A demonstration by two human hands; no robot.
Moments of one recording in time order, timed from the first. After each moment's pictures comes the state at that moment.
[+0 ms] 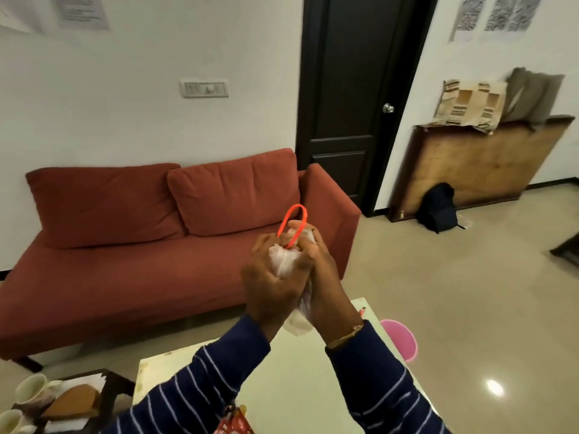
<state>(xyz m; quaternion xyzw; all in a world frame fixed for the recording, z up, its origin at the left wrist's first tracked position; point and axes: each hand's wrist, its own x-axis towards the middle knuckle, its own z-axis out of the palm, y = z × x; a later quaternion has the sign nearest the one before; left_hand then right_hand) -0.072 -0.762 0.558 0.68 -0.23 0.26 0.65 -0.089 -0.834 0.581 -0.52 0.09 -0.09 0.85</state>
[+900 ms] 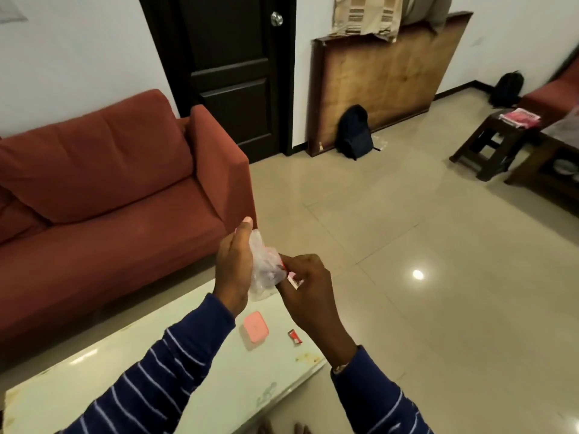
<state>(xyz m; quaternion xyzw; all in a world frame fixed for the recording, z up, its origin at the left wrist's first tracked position) -0.093 -1.084 0.473 0.67 0.03 -0.21 0.71 -0.206 -1.165 0.456 -0.82 0.19 -0.24 0.48</state>
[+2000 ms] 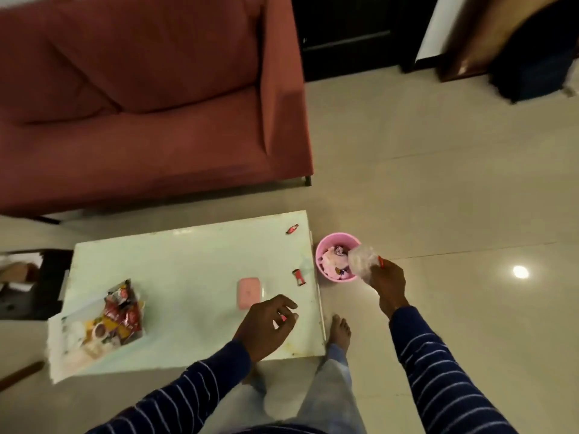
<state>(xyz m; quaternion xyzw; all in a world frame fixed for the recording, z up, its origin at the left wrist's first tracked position) -0.092 -1.244 0.254 0.87 -0.02 -0.28 0.40 -0.048 -1.520 0.162 -0.65 0.46 0.10 0.60</state>
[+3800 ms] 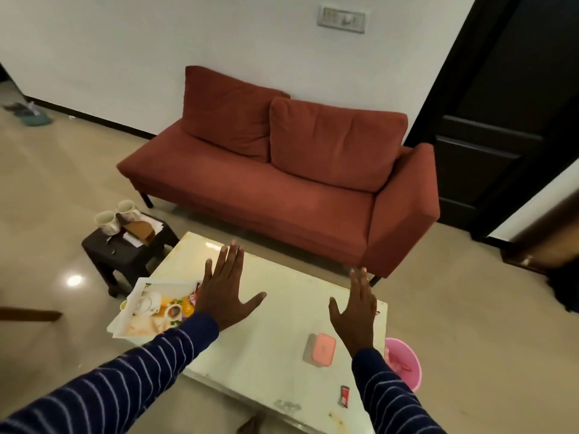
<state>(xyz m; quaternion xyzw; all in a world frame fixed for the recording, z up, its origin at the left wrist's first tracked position) -0.145 -0.830 0.336 0.99 0.06 0.09 0.10 -0.081 -1.123 0.306 -0.96 -0.04 -0.06 0.27</state>
